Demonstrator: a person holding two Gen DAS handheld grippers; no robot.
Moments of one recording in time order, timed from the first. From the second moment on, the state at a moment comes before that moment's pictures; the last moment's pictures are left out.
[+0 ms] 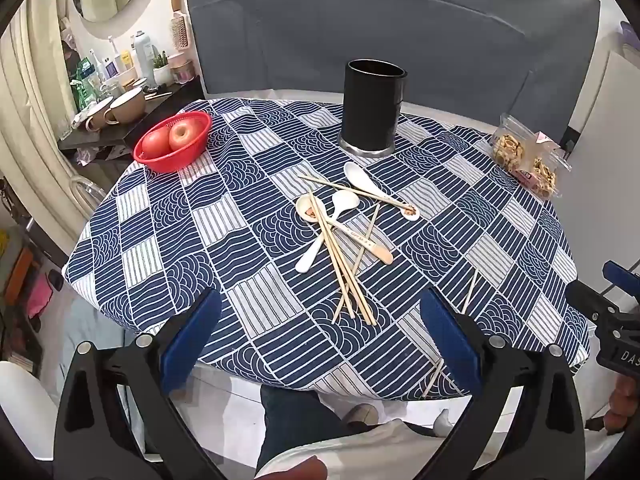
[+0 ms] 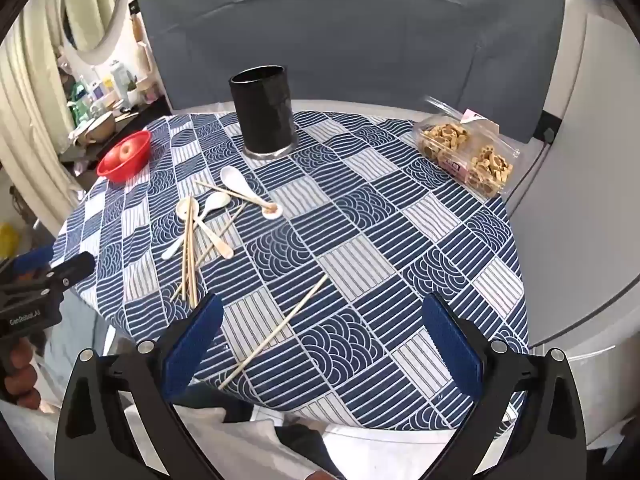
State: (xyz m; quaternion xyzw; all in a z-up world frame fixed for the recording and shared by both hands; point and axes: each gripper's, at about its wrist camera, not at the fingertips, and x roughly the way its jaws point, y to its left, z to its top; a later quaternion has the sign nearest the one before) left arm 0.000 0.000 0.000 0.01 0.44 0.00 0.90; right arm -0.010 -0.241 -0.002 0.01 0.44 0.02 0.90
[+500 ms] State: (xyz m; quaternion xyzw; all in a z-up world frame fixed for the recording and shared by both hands) left arm -0.003 -0.005 -0.006 0.01 0.44 -0.01 0.90; right arm -0.018 -0.236 -0.005 0.01 0.44 0.02 0.90
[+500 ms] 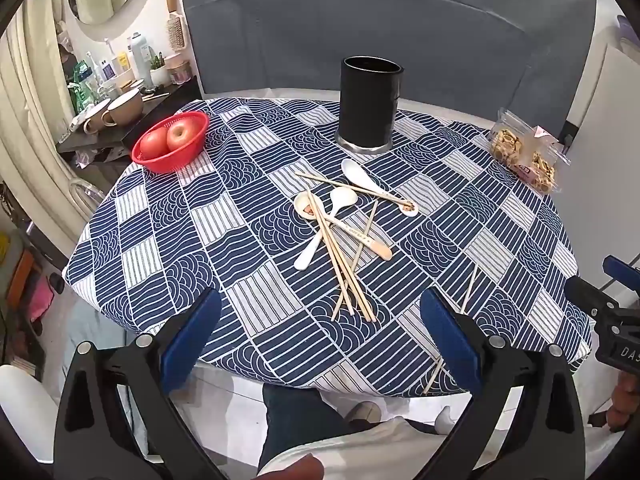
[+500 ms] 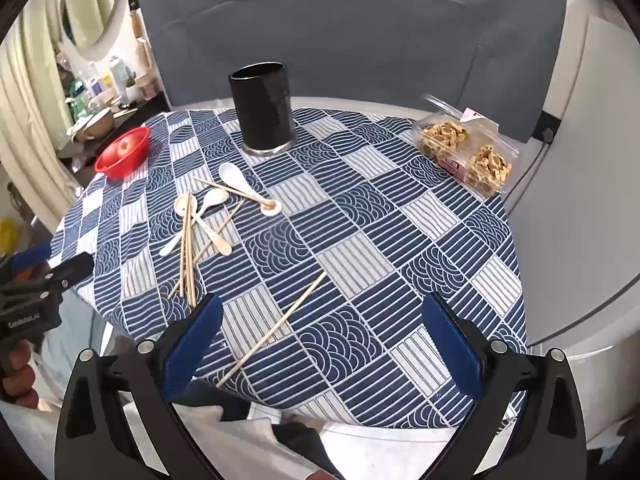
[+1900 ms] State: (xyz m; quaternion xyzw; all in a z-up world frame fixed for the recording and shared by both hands) left arm -0.012 -0.004 -0.007 0.02 0.45 -0.01 0.89; right arm -0.024 -0.237 -0.006 0.01 0.44 0.03 0.90
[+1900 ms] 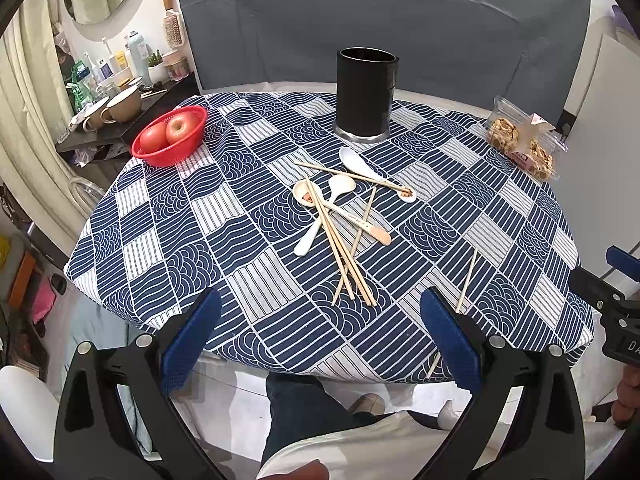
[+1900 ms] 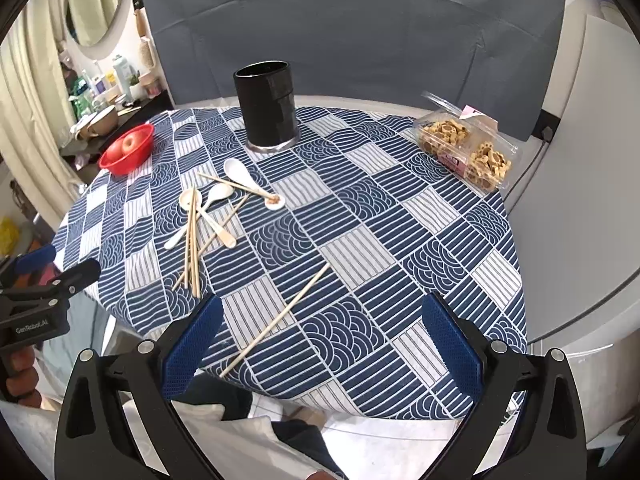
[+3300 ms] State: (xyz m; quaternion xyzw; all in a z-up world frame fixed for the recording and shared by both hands) left arm 0.027 -0.003 -0.036 0.04 0.52 -0.08 0.85; right arm 0.007 -0.242 -0.037 0.03 0.51 0.01 0.86
